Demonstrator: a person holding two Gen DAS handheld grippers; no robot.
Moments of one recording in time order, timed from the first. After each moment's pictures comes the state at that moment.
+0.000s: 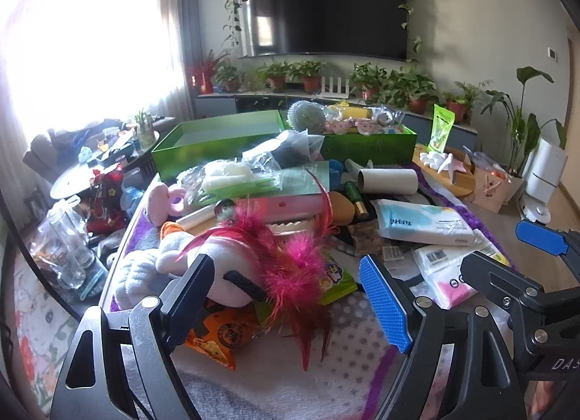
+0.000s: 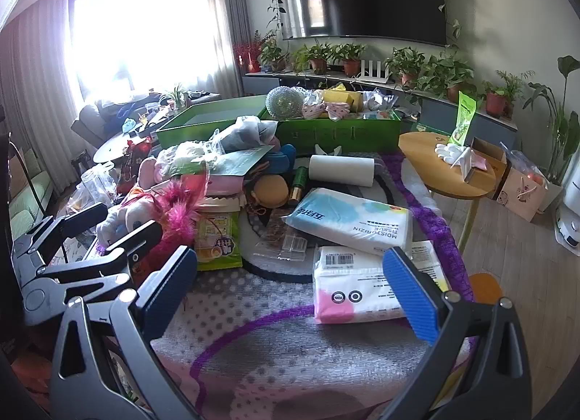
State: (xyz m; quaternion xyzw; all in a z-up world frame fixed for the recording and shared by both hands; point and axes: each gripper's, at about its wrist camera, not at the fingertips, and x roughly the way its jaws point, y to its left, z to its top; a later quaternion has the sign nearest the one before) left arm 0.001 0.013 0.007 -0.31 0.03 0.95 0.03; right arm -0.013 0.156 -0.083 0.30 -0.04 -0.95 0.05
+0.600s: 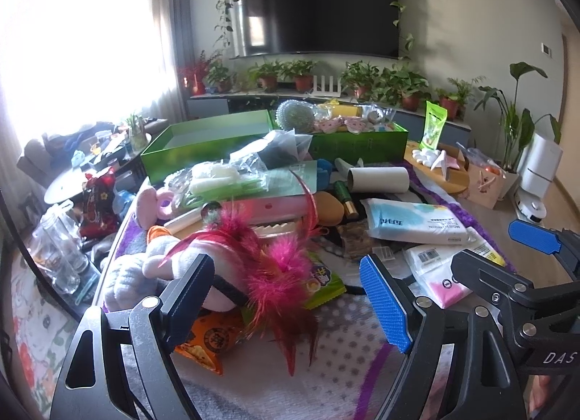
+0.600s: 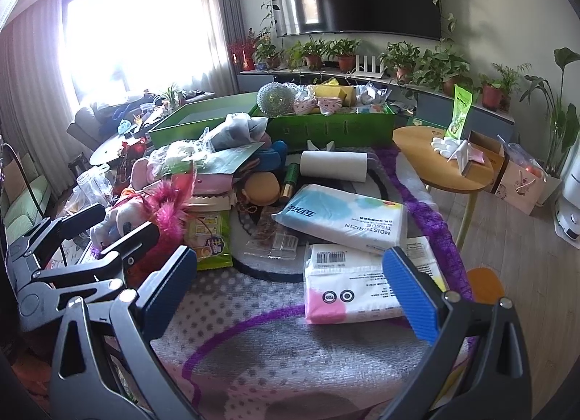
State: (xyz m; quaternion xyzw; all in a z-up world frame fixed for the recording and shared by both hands) left arm -0.003 0.023 0.005 -0.31 0.03 0.95 0.05; right arm -0.018 0.165 -0.089 0.31 -0.04 -0.95 0.04
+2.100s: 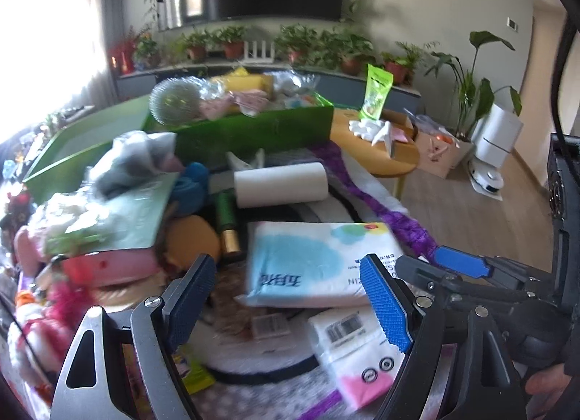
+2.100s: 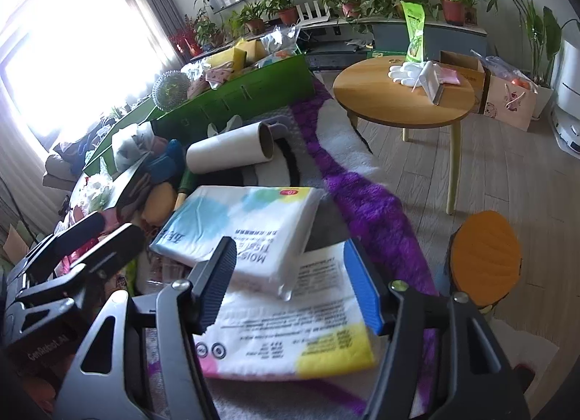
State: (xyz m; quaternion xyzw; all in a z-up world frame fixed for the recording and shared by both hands) left arm -0.107 0.136 -0.015 -0.38 0.04 0.91 0.17; right arm -0.102 0.285 -0.141 0.40 -0.18 -0.90 0.00
